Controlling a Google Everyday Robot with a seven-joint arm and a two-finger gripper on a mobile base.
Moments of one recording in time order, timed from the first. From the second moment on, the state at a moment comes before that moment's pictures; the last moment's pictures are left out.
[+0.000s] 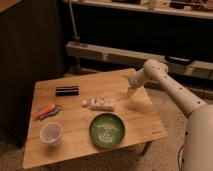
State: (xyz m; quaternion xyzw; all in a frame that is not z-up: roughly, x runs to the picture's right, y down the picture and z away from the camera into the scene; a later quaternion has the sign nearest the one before) arm 0.128 -0.017 0.910 -0.15 -0.28 -0.04 0.95
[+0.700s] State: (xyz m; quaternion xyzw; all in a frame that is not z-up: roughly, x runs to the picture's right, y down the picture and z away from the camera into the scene) arm 0.128 -0.017 0.910 -0.15 -0.28 -0.04 0.95
